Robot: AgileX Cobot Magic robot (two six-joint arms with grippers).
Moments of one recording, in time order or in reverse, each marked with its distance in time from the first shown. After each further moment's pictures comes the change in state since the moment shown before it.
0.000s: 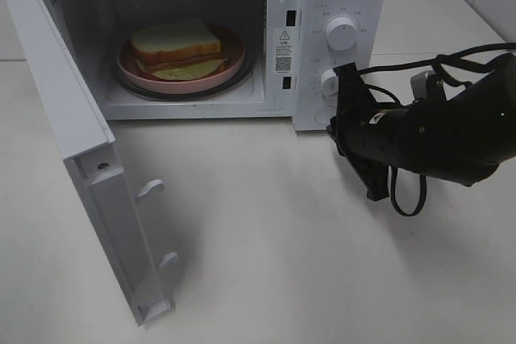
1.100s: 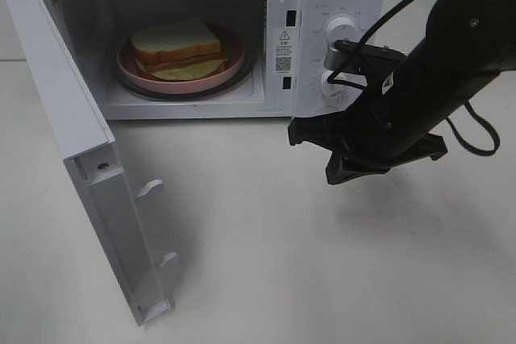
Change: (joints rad) left arm 0.000 0.000 0.000 0.000 0.000 0.000; right arm -0.026 -0.206 -0.188 -0.374 1.000 -0.767
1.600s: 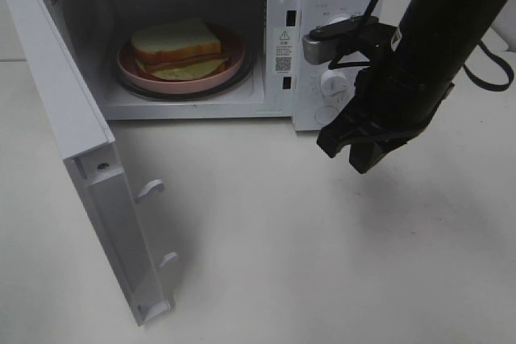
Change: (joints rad) left arm 0.000 0.000 0.000 0.000 0.000 0.000; right arm 0.000 0.000 -0.211 -0.132 0.417 -0.434
